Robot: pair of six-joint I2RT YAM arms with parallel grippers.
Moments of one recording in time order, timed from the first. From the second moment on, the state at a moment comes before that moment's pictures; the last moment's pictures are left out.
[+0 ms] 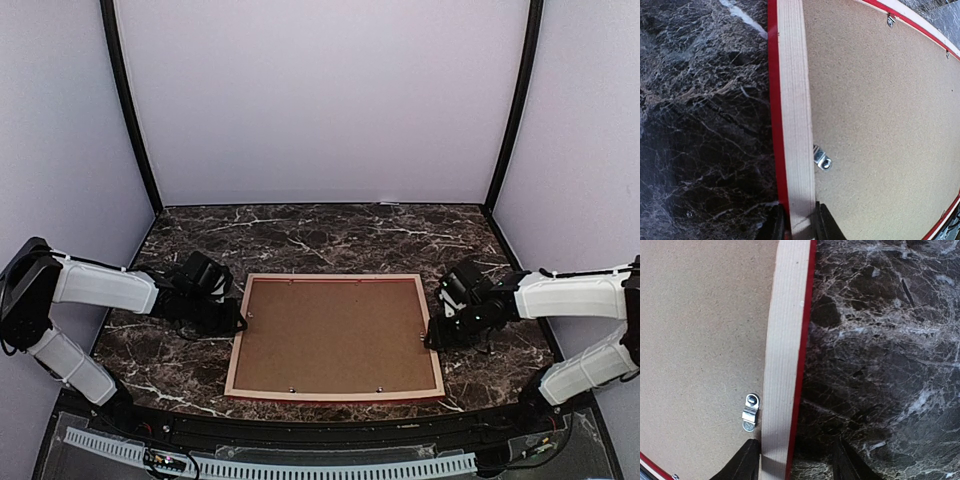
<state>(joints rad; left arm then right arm) -0.61 1.49 0.65 -0.18 0.12 -0.67 0.65 1.29 0.59 -0.51 -0.02 0.55</state>
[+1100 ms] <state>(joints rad) -0.61 1.49 0.65 -0.18 0.12 -0.66 0.66 1.41 0.66 -0.46 -0.02 0.55</state>
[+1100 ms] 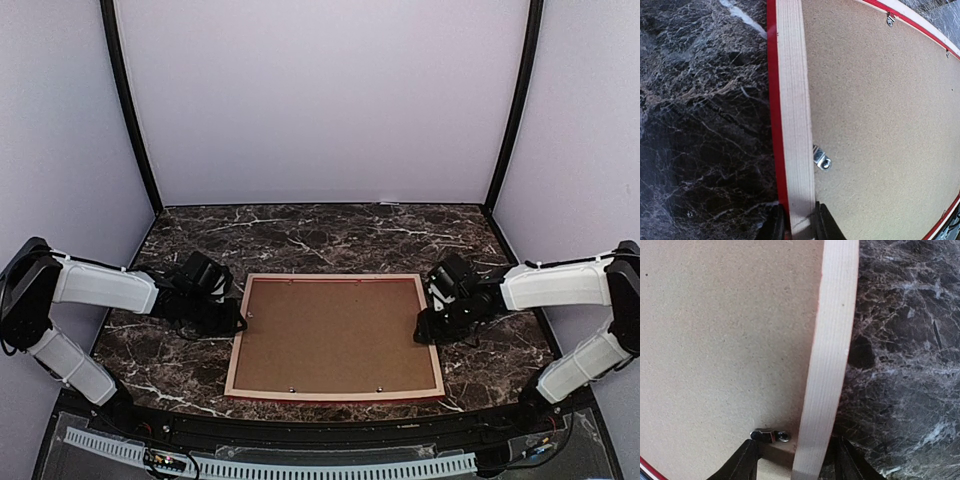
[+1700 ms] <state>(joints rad) -0.61 1.49 0.65 -0.18 0.12 -0.66 0.65 1.38 0.67 -0.41 -0.02 0.54</state>
